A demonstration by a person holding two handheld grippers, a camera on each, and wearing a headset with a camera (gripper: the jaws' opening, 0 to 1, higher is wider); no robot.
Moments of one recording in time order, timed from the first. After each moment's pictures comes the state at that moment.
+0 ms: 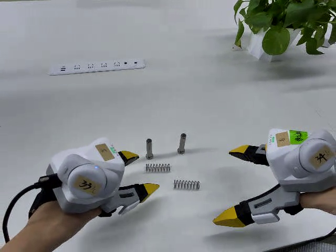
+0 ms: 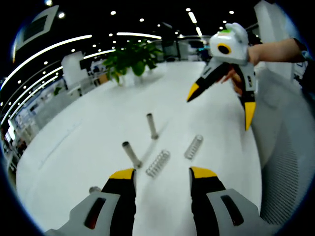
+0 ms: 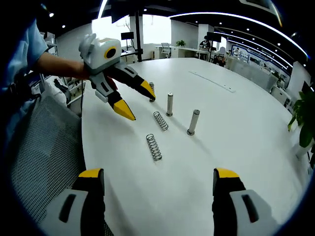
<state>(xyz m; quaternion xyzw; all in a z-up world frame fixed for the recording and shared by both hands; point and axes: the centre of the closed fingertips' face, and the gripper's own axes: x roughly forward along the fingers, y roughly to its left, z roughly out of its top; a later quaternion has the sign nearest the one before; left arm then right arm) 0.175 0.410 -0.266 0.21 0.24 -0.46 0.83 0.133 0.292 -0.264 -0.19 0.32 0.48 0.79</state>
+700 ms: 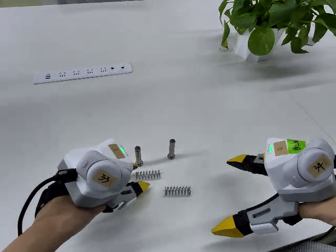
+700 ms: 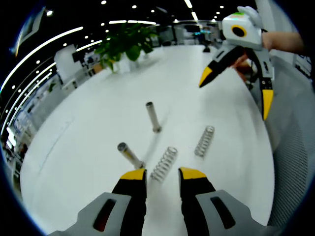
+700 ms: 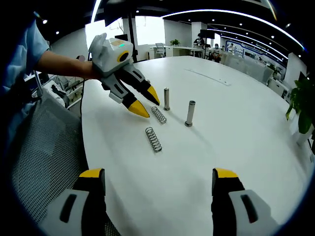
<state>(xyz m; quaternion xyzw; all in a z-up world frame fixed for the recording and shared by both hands) 0.194 0.403 -0.287 0.26 0.29 -0.45 0.80 0.127 0.281 -0.270 -0.16 0.33 0.47 0.80</state>
